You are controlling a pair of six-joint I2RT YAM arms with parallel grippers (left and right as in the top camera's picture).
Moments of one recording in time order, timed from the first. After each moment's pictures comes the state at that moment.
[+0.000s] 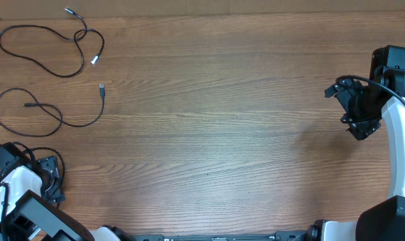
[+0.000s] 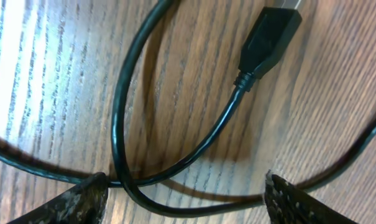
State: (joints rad) left arm 0.85 1.53 0.75 -0.54 -0.04 -1.02; right arm -0.24 1.55 1.41 -1.21 -0.09 0.77
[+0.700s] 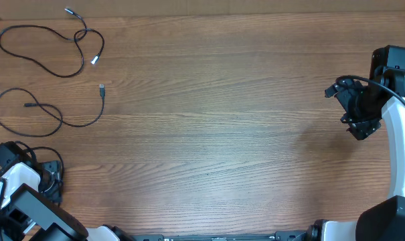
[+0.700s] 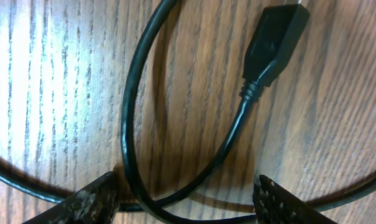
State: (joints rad) left arm 0.85 1.59 0.77 -0.56 -0.09 -0.89; right arm -0.24 1.55 1.41 -1.20 -0.09 0.77
